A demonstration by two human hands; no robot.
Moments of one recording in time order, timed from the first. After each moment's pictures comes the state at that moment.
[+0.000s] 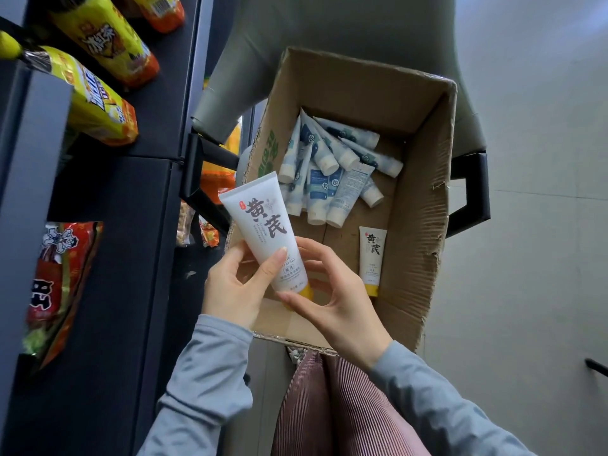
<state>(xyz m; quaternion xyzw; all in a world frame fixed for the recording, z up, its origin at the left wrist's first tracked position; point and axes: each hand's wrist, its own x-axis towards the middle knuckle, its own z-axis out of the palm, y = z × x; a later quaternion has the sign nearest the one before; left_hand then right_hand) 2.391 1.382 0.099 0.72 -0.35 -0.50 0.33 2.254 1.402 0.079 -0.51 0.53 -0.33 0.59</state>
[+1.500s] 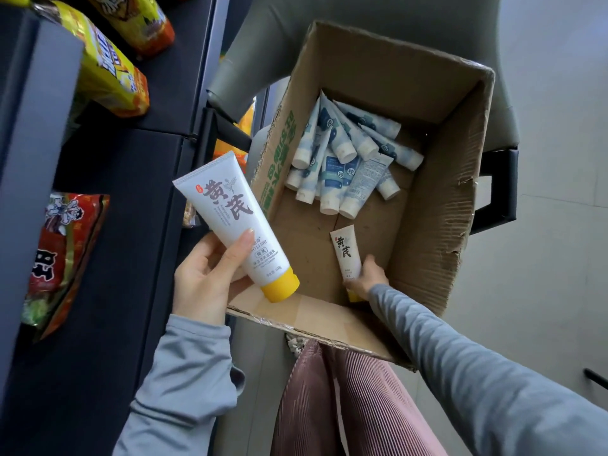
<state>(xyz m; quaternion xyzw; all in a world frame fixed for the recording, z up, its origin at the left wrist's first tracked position) 2.419 1.393 0.098 0.68 -0.18 -0.55 0.45 2.208 1.390 -0.101 -0.40 0.75 0.12 0.51</state>
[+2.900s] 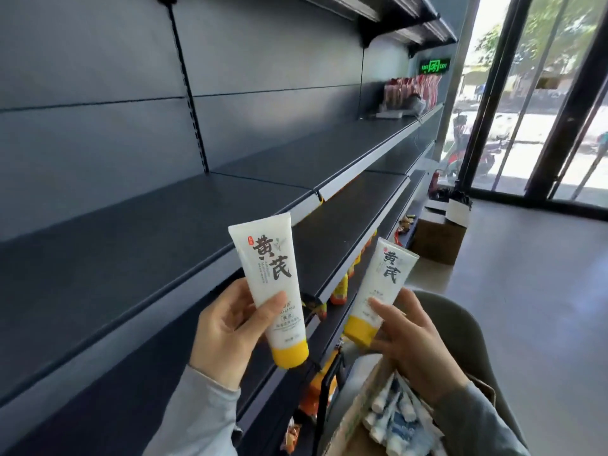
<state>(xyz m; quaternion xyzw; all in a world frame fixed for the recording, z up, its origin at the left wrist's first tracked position) 2.496 1.522 0.477 0.54 -0.41 -0.23 0.70 2.313 1.399 0.419 -0.50 0.28 -0.42 0.70</state>
